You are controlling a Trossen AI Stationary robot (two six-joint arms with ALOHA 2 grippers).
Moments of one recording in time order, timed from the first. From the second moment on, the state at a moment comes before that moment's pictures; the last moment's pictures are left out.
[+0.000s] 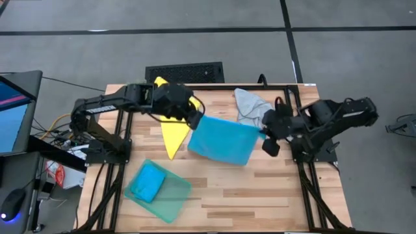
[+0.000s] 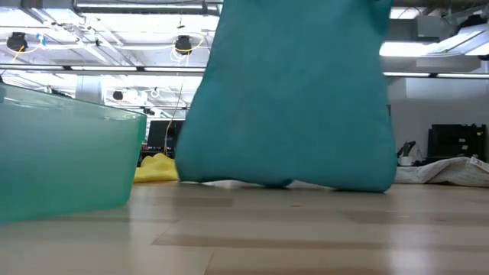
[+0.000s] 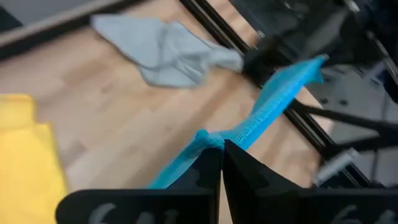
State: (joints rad) left arm 0.06 1.54 1.85 -1.00 -0.15 -0.77; right arm 0.29 1.22 1.50 -1.34 0.34 0.55
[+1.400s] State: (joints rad) left arm -0.34 1.54 1.48 -0.90 -0.15 -1.10; right arm 0.80 1.41 1.25 -1.07 0.50 1.21
